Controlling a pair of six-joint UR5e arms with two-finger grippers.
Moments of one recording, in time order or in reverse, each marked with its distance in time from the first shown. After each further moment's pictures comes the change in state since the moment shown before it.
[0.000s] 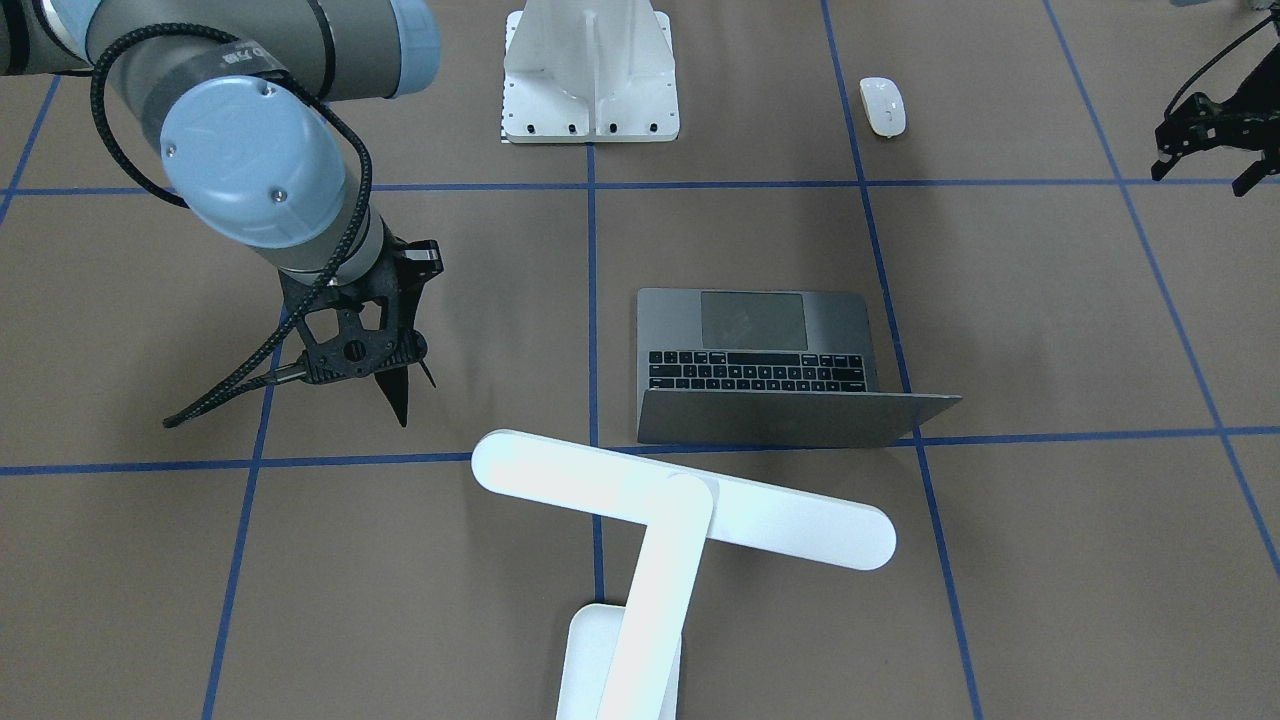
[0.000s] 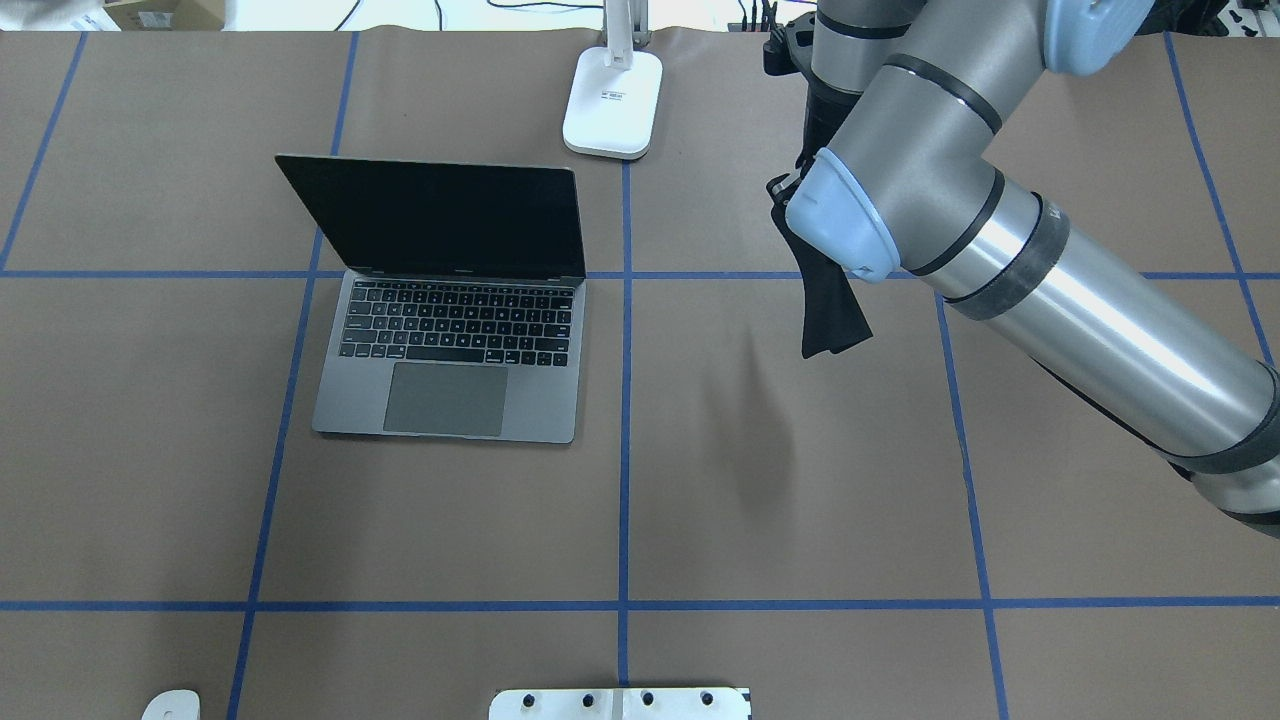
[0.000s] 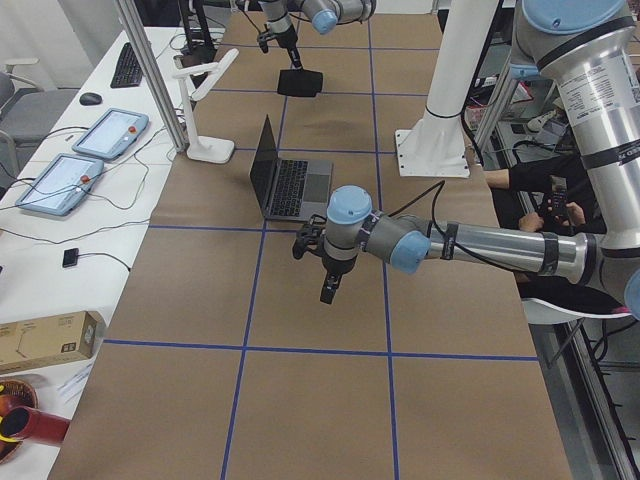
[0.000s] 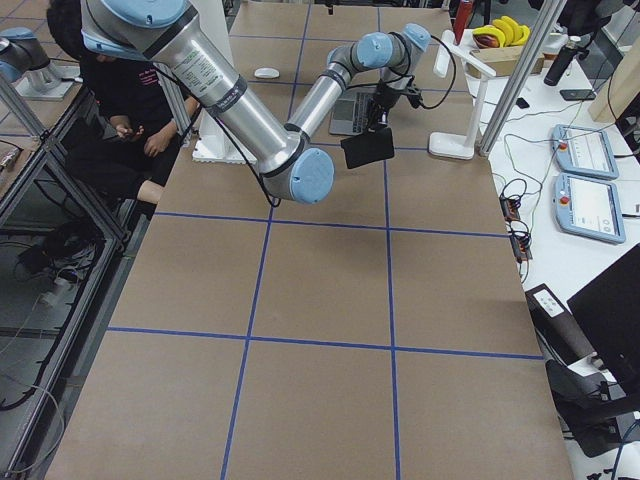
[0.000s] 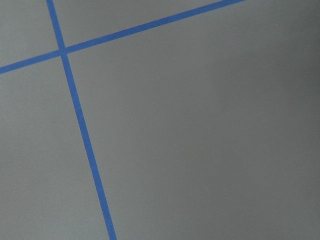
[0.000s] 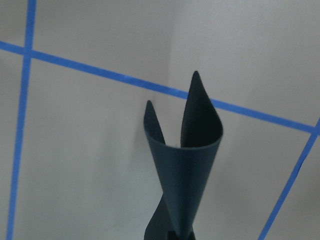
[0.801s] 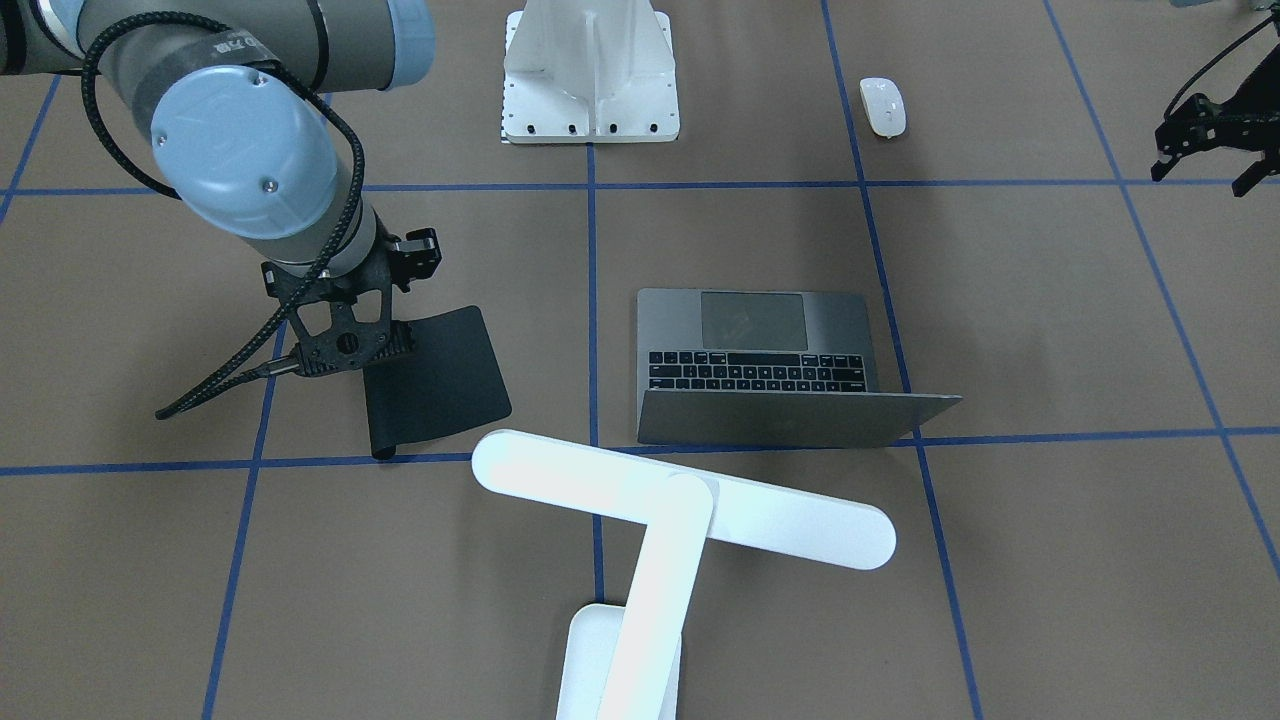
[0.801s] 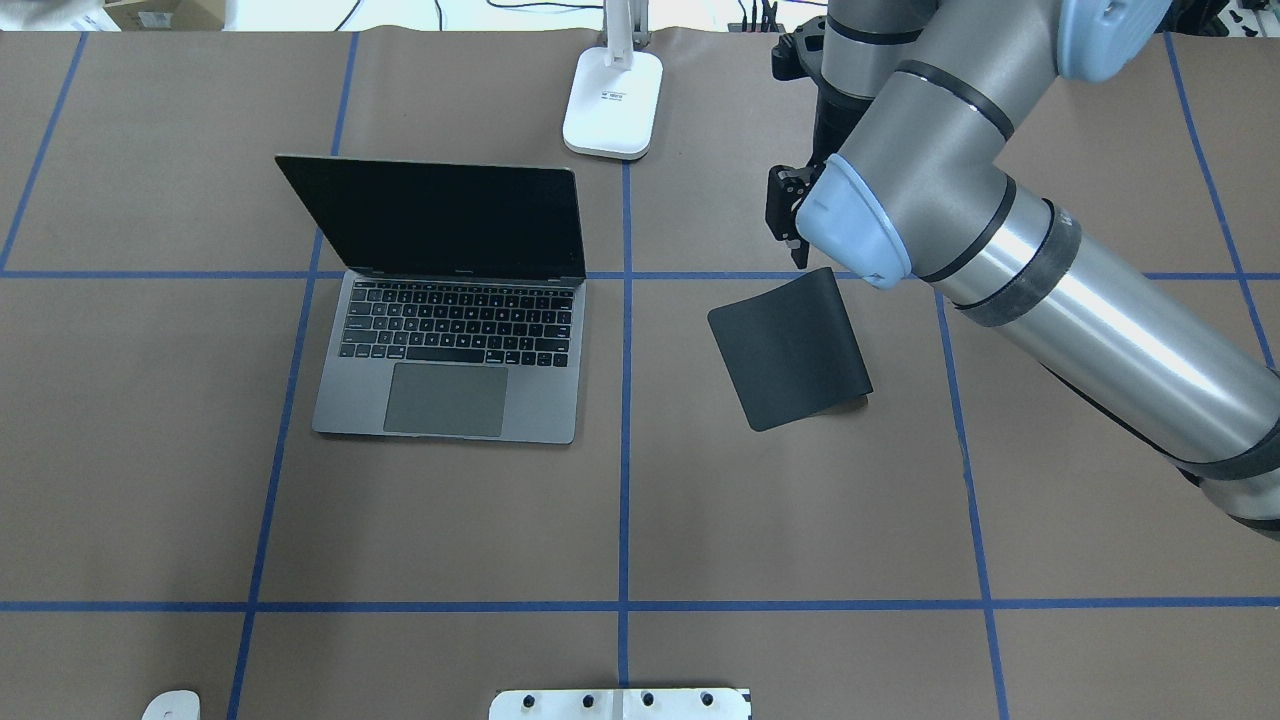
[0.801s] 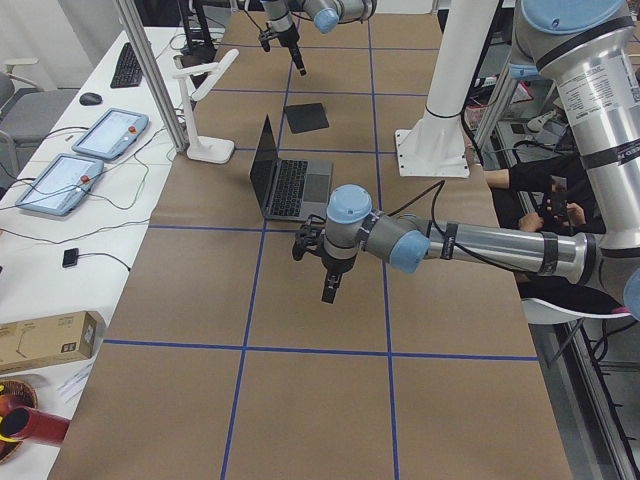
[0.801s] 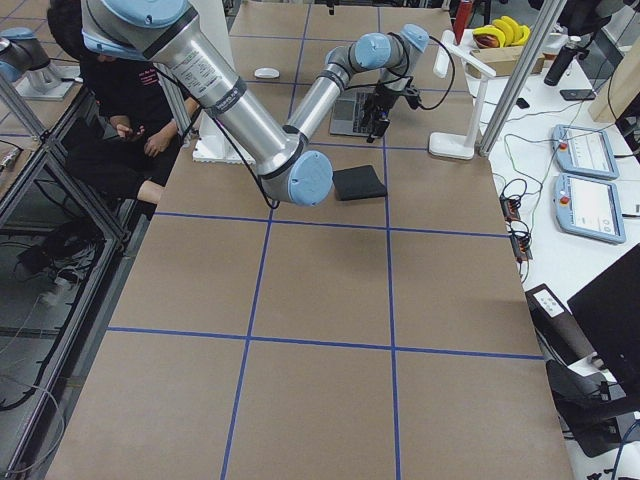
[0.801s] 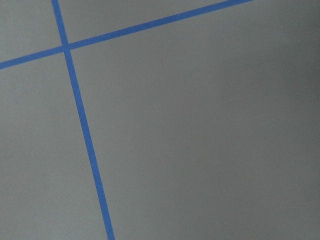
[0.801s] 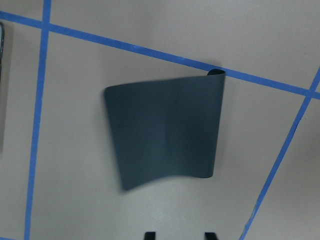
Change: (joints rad) left arm 0.013 -0.003 -0.003 -0.016 -0.001 -0.140; right arm 0.002 -0.016 0.013 0.013 -0.009 -0.011
